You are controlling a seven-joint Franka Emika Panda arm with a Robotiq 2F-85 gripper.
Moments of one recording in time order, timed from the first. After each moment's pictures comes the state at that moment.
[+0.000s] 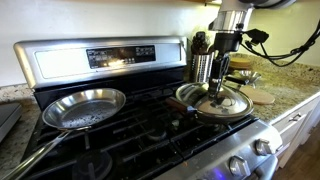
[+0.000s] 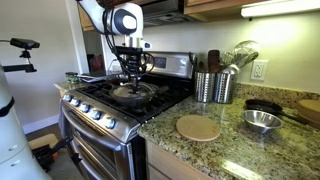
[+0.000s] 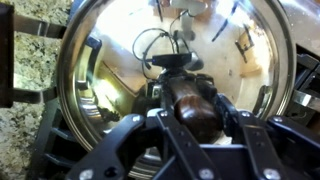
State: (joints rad) arm 0.12 -0.02 0.10 -2.32 0.12 2.32 -0.31
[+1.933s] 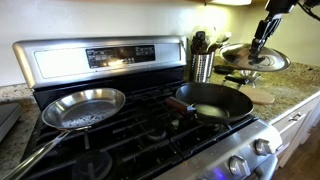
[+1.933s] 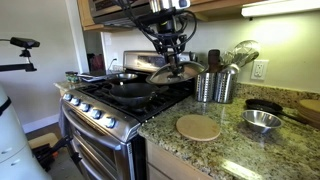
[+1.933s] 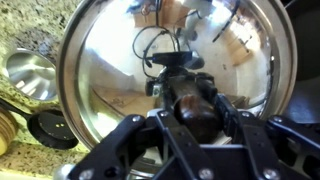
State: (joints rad) arm -0.07 -0.27 -0.13 -2.36 -0.07 2.34 -0.33
